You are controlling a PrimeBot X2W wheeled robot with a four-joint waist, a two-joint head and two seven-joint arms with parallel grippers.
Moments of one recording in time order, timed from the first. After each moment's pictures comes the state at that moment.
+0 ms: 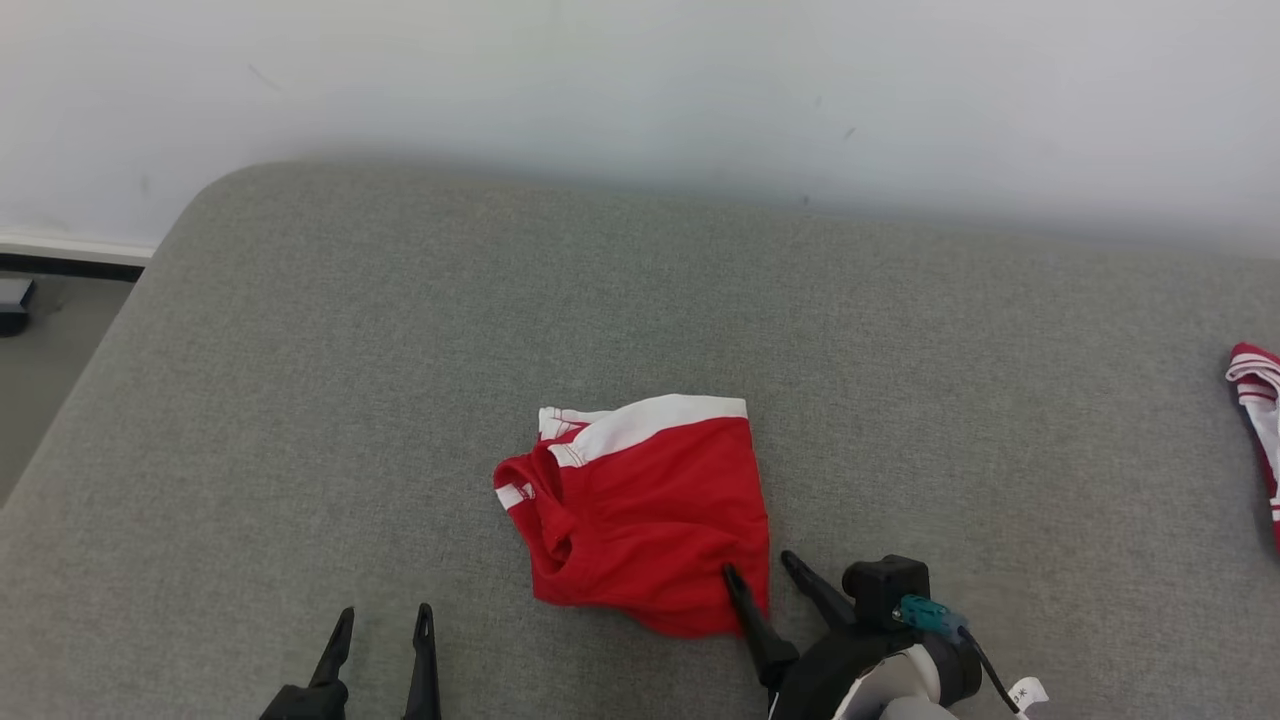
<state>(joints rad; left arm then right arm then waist) -0.05 0.05 -0.09 0.40 -0.16 -0.02 -0.26 -0.40 -0.05 0.47 0.84 0.48 0.13 -0.24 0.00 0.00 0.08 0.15</state>
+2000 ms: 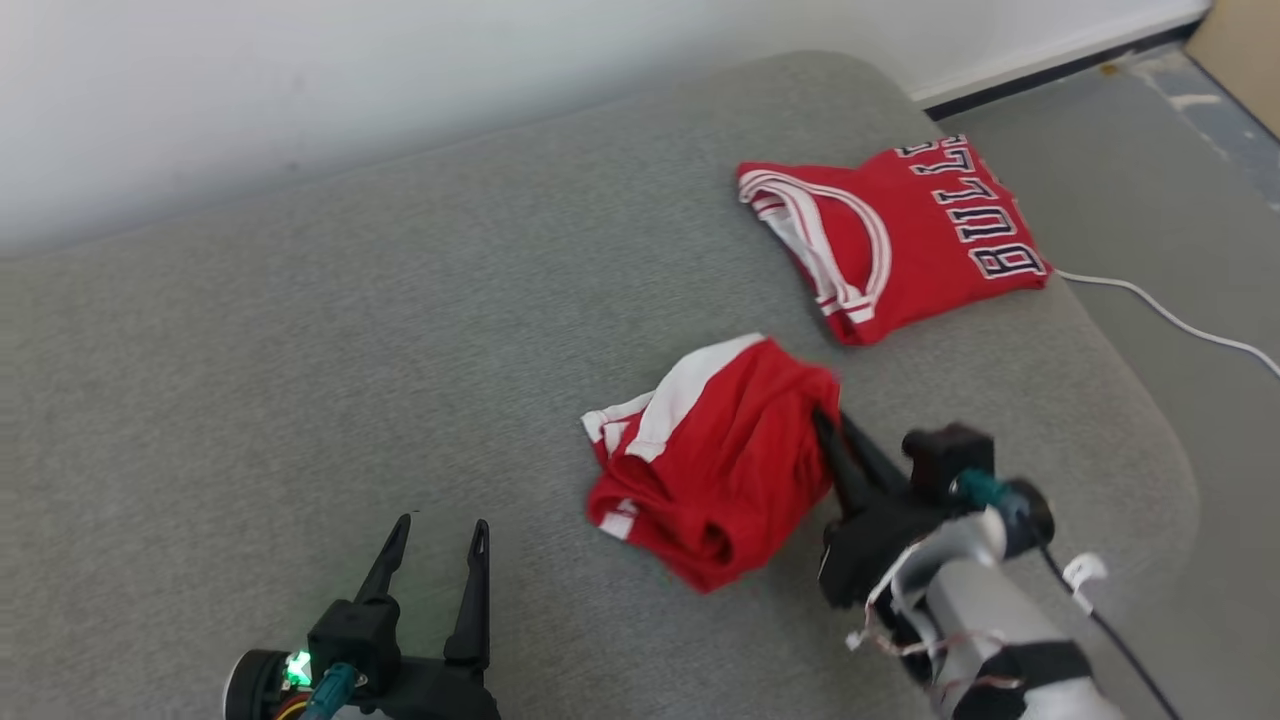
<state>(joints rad) -0.19 0.05 -0.18 0.40 -0.15 -0.05 -0.26 -0.52 -0.07 0.26 0.84 0.23 0.13 -0.26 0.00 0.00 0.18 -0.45</state>
